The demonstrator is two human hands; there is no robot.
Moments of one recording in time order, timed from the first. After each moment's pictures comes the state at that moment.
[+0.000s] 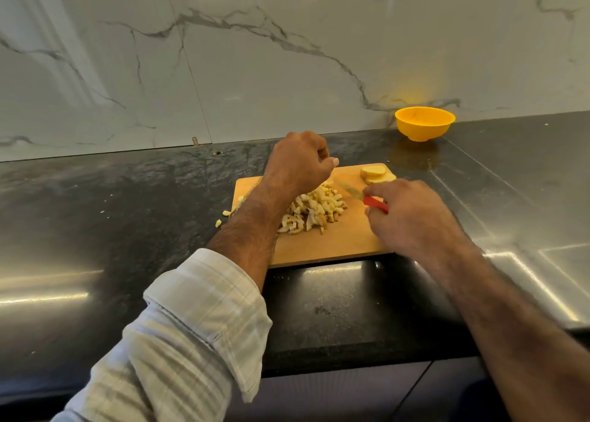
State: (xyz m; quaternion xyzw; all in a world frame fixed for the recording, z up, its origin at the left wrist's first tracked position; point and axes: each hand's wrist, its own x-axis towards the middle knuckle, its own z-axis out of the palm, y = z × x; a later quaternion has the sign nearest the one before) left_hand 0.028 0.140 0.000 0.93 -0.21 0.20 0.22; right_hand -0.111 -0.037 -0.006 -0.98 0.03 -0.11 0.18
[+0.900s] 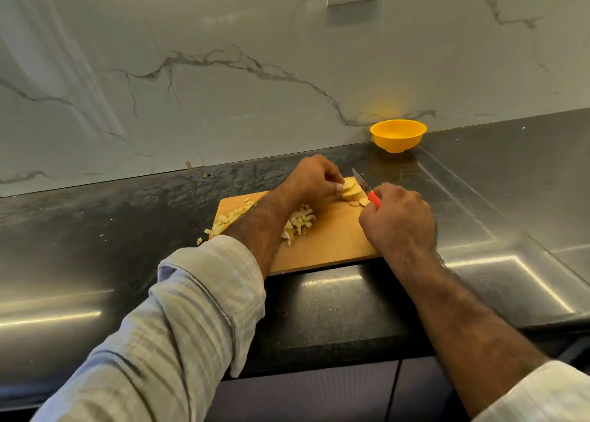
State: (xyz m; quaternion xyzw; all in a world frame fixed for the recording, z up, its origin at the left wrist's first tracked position) left_hand 0.059 0.061 -0.010 0.94 -0.24 0.02 0.24; right_hand -0.093 -0.081 -0.032 -0.93 0.15 -0.24 0.23
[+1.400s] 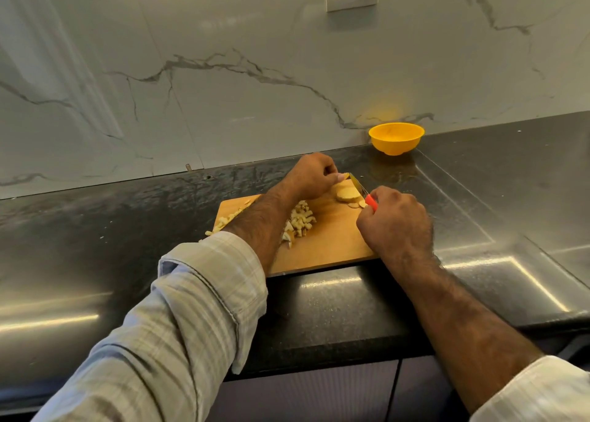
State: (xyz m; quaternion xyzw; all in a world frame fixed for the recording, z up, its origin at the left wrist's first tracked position) left_hand 0.075 0.060 -0.010 0.94 -0.24 0.06 0.25; right_hand -0.093 -0.078 -0.031 -0.93 0.15 -0.22 0.23
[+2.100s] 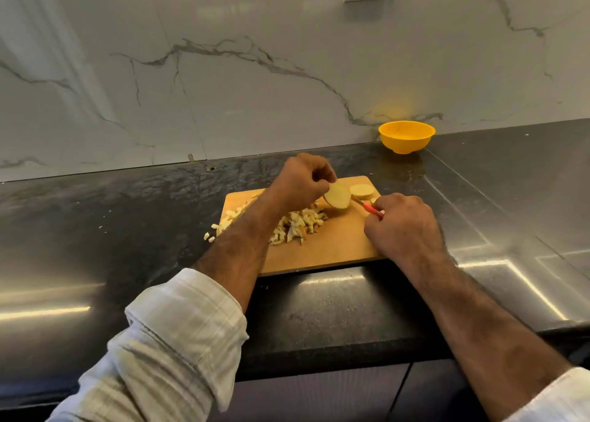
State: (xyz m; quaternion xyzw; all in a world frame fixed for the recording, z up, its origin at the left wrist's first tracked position) left_hand 0.028 0.115 -0.009 0.89 -0.27 0.07 0.36; right_hand -0.099 -0.069 -0.023 -0.97 0.11 -0.15 0.18
